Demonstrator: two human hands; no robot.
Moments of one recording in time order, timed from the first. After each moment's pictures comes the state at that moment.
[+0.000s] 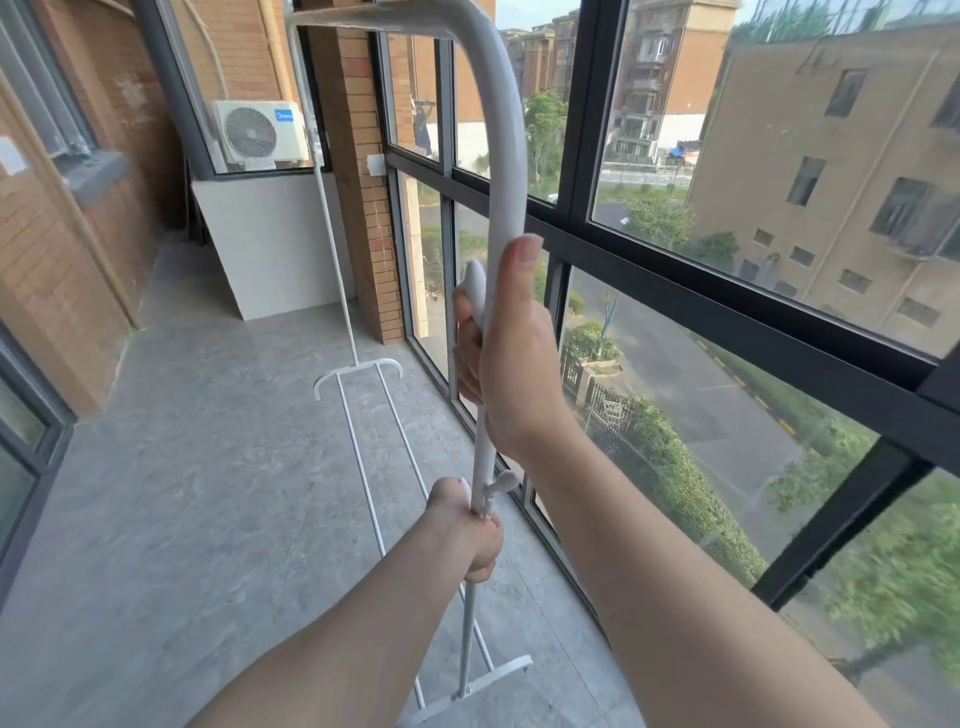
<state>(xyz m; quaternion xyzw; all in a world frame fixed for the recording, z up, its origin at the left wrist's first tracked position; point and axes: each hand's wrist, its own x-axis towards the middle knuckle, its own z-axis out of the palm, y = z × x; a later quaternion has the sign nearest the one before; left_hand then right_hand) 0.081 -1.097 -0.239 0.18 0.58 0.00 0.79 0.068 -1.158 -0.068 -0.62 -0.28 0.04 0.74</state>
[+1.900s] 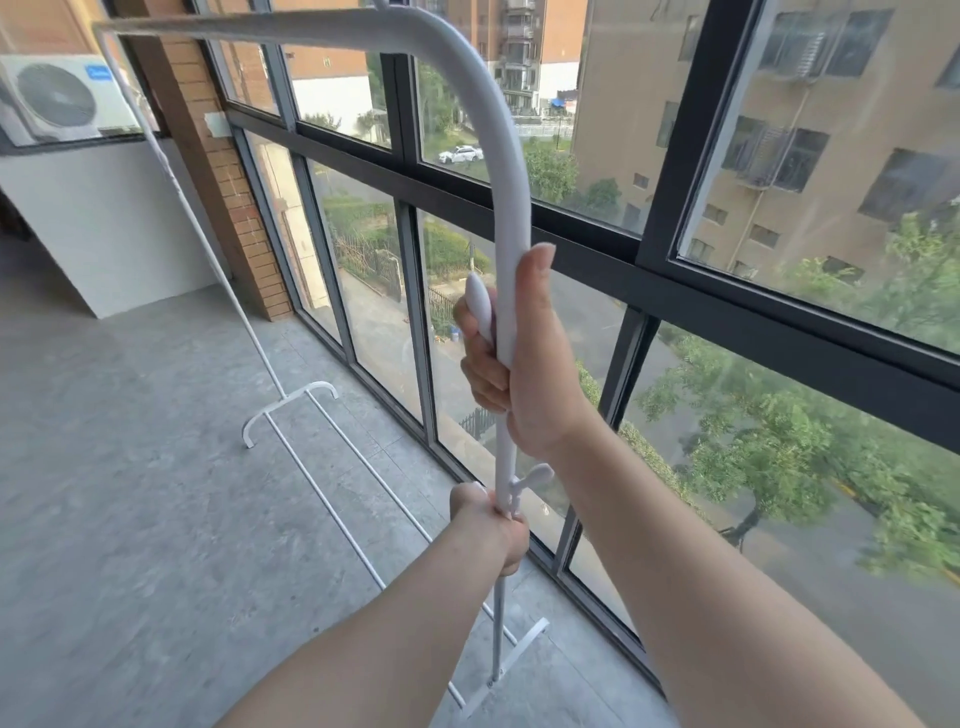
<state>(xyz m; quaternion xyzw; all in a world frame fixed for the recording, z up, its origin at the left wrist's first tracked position) -0.009 -1.360 -0.246 0.17 0.58 -0.10 0.79 -0.011 -1.405 -0.097 -0.60 -0.25 0.10 0.75</state>
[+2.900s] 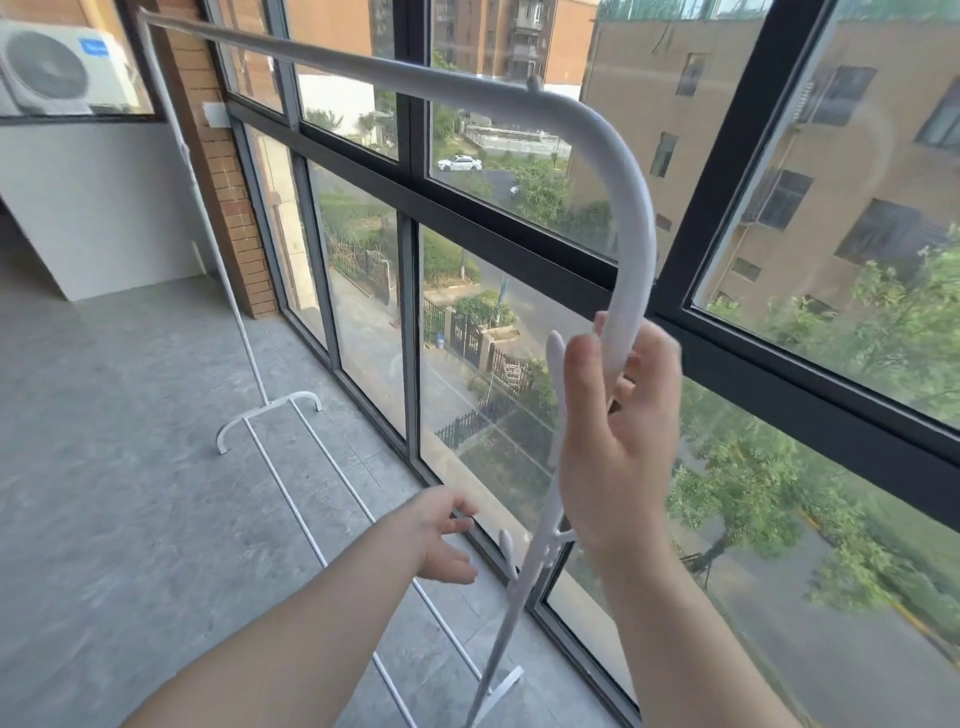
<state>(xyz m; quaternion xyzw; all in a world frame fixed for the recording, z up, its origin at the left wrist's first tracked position) 0.043 -1.276 -0.273 0.41 0.40 -0.34 0.75 -0.003 -1.421 -0.112 -0.72 -0.11 -0.33 0.60</state>
